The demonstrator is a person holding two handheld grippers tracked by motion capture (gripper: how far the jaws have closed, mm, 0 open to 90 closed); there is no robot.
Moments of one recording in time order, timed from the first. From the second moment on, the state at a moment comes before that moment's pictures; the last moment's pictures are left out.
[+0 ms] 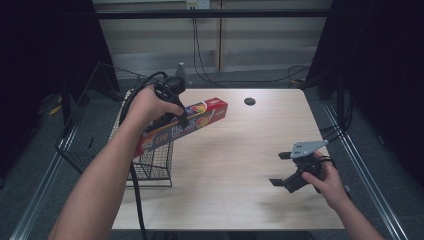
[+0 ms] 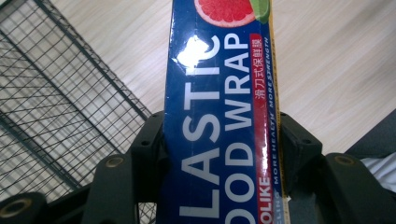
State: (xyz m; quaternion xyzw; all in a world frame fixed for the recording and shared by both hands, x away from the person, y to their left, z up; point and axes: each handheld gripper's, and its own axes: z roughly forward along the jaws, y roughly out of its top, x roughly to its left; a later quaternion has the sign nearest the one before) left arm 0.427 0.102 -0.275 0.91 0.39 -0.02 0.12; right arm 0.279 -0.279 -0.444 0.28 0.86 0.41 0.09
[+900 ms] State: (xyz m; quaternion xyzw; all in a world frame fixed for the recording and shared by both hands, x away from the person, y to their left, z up) left arm 0.439 0.150 -0.253 0.89 0.44 0.00 0.13; right arm 0.281 -0.278 -0.446 0.29 0.86 0.41 0.10
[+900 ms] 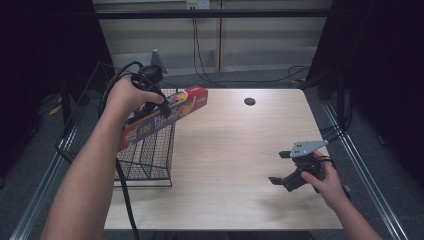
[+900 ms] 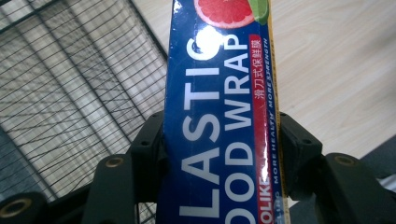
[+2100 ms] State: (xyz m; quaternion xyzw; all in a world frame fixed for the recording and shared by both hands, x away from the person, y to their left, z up) left arm 0.441 0.207 -0.228 0.84 0.53 0.01 0.13; right arm 0.281 -0.281 -0.448 0.29 0.85 0.41 0.11
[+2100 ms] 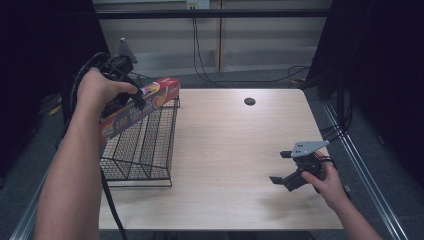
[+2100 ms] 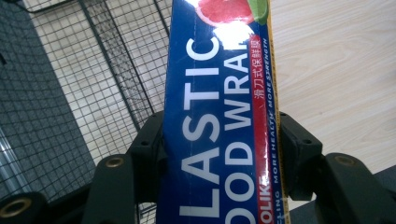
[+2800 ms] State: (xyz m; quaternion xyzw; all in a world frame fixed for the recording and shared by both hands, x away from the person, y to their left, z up) left arm 0.438 0.247 -0.220 0.79 0.59 0.05 0.13; right arm 0.280 -0.281 -0.448 0.30 0.85 0.41 0.11
